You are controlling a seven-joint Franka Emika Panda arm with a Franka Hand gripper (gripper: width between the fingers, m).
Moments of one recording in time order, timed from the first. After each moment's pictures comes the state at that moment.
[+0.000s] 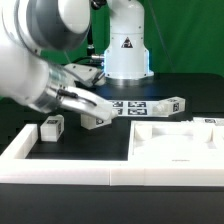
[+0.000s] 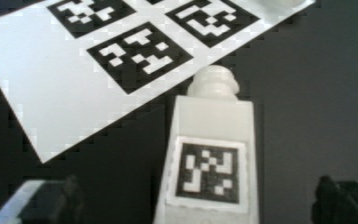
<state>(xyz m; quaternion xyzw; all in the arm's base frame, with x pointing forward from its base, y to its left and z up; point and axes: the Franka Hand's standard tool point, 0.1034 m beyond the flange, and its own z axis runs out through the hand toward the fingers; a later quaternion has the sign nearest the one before) 0.438 -0.110 0.021 -0.82 0.31 0.45 0.18</state>
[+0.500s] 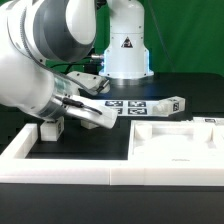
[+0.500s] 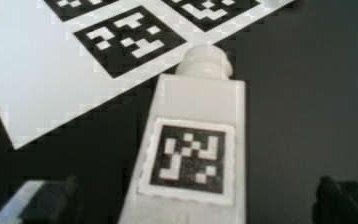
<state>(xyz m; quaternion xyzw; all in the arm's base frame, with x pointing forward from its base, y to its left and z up) 0.440 -0.103 0.007 -0.82 0.31 0.44 0.18</state>
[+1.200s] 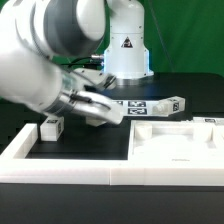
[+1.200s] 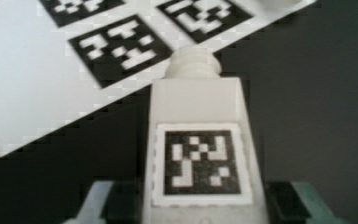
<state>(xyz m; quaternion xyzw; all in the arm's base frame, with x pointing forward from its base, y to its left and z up) 0.450 -0.086 0.027 -0.84 0.28 0.44 0.17</state>
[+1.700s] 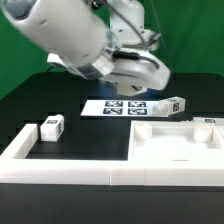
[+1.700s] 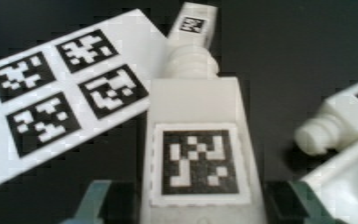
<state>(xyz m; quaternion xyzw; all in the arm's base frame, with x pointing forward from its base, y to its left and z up) 0.500 -0.011 0.098 -0.86 0.28 0.41 0.14</state>
